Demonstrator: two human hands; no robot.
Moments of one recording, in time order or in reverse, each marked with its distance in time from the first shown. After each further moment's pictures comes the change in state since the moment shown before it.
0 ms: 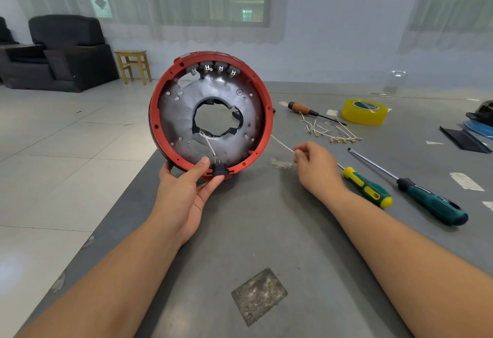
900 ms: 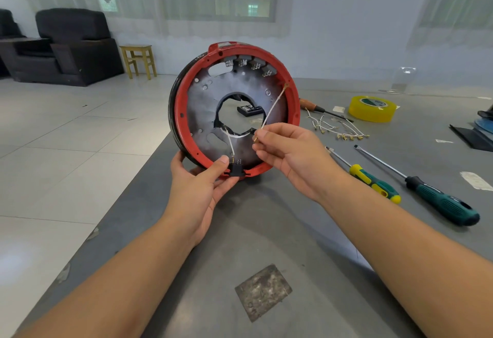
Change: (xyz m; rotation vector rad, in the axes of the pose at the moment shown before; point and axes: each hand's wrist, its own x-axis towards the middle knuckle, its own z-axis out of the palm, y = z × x) left_hand -0.019 -0.008 0.013 0.107 -0.025 0.080; right_hand -0.039 -0.071 -0.005 1.079 -0.443 0.031
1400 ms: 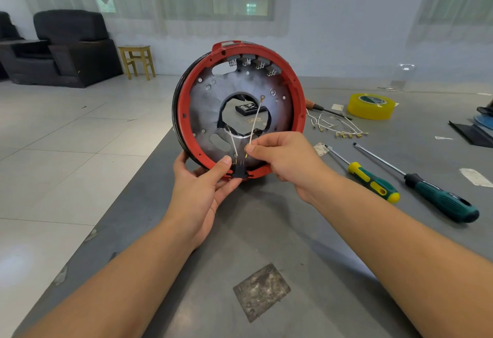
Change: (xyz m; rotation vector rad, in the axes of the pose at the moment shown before) left_hand -0.005 -0.002 0.006 -0.002 -0.025 -0.022; right_hand -0.002 0.006 0.005 -0.525 0.119 -0.007
